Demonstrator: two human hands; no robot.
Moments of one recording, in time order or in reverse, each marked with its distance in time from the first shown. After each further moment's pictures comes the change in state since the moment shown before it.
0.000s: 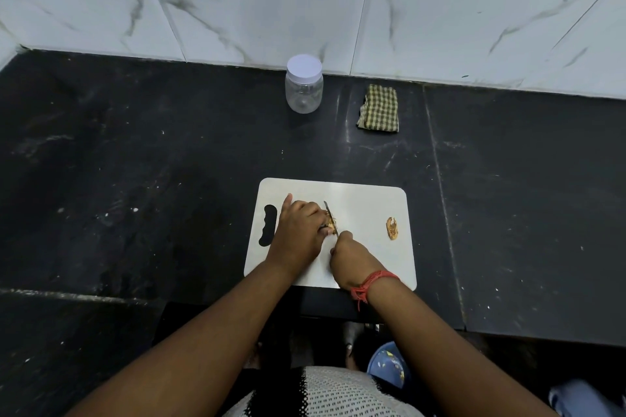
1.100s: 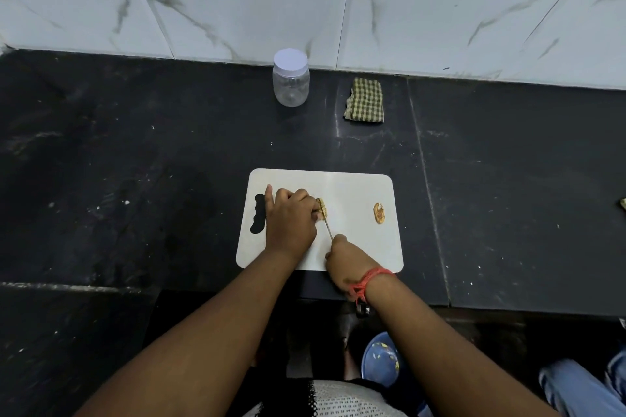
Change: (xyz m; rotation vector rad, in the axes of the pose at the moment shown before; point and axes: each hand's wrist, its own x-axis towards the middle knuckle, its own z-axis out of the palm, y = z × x) left_hand -0.005 0.021 -0.004 0.133 0.037 -0.155; right_hand -0.034 0.015 0.006 -0.032 -0.053 0.015
